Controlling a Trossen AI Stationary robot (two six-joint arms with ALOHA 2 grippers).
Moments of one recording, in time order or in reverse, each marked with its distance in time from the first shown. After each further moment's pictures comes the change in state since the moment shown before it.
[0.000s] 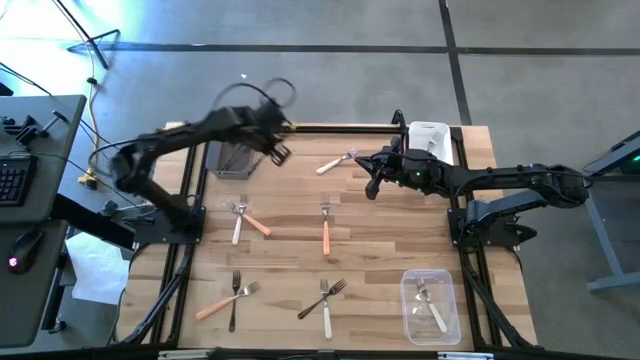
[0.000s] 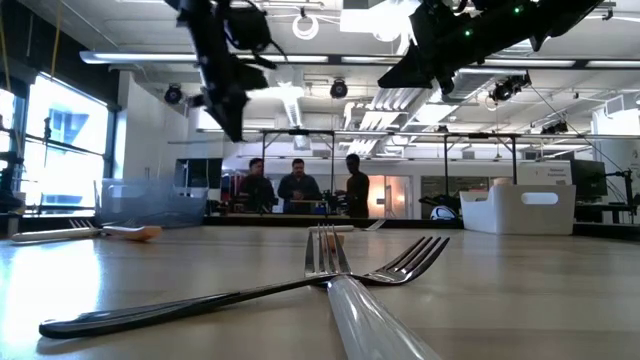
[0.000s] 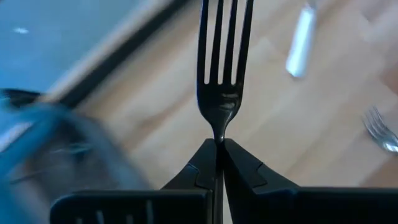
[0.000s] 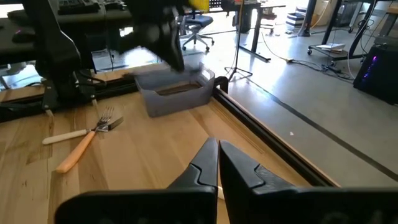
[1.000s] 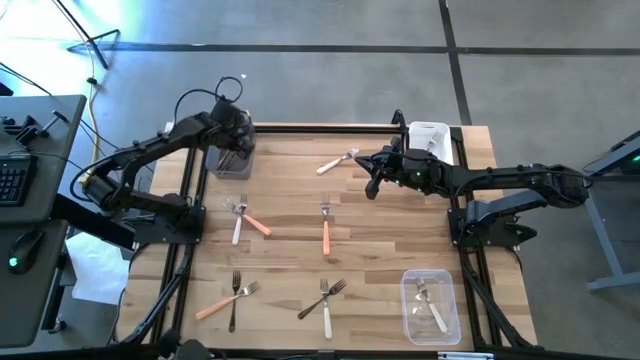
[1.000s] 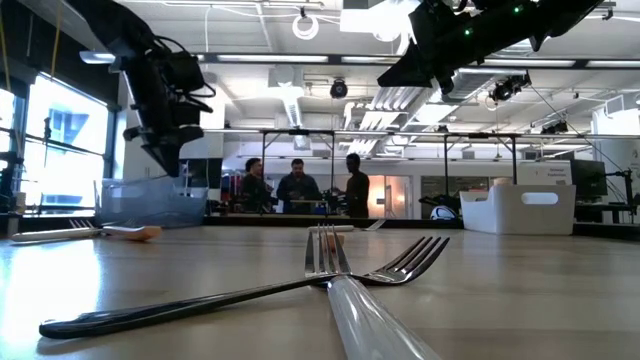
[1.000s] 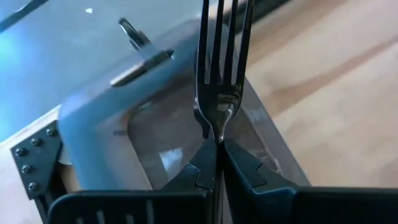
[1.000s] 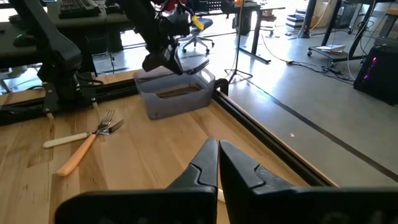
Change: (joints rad) left arm 0.395 -0.219 -0.474 0.331 0.015 0.254; right arm 0.000 0.000 0.000 0.010 0.000 0.003
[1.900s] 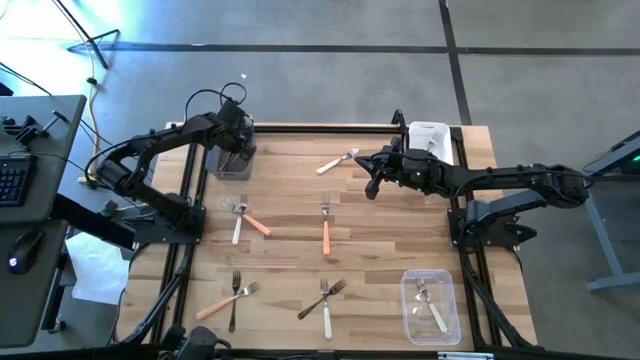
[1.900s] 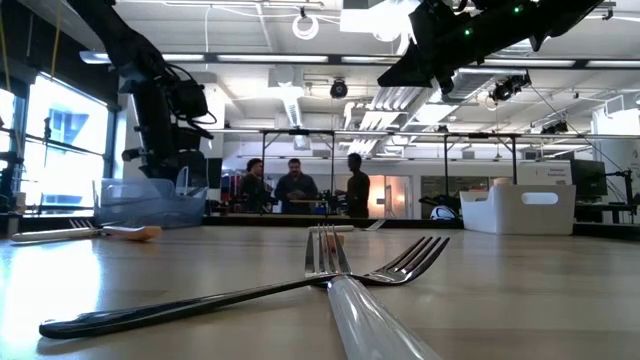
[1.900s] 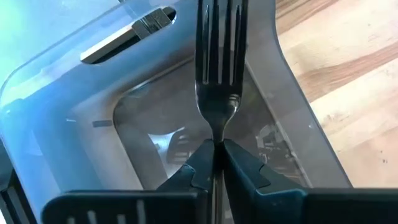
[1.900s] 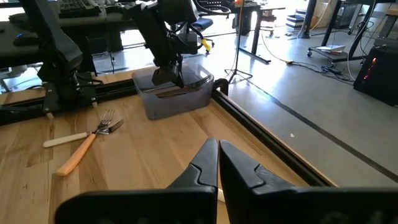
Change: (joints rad) left arm 0.044 0.158 -0.006 0.046 0.018 -0.025; right arm 0.000 0.000 0.000 0.000 0.000 -0.003
